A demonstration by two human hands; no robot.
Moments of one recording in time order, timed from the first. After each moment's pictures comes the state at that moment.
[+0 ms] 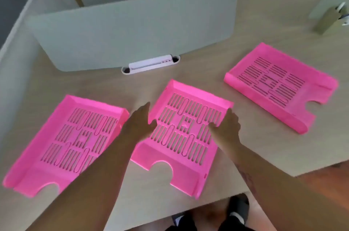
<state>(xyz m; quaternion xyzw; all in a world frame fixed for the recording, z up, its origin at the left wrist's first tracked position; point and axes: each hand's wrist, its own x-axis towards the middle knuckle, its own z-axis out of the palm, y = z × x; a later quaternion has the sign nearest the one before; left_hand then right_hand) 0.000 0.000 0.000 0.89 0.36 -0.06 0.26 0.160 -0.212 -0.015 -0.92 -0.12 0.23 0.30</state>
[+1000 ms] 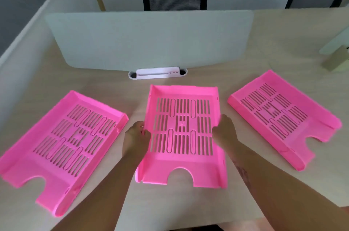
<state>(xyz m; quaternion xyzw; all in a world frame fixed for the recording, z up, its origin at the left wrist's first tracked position) 0.000 -0.033 -0.009 0.73 0.54 0.13 0.39 0.229 -0.168 -0.019 -0.92 -0.17 0.24 0.25</state>
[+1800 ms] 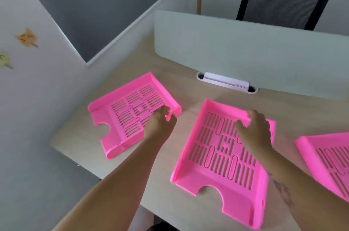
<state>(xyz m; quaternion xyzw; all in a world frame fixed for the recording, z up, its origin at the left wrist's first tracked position) -0.042 -0.024 0.032 0.67 0.66 0.22 0.25 0.217 -0.100 0.034 -0.83 -0.46 0.20 0.25</state>
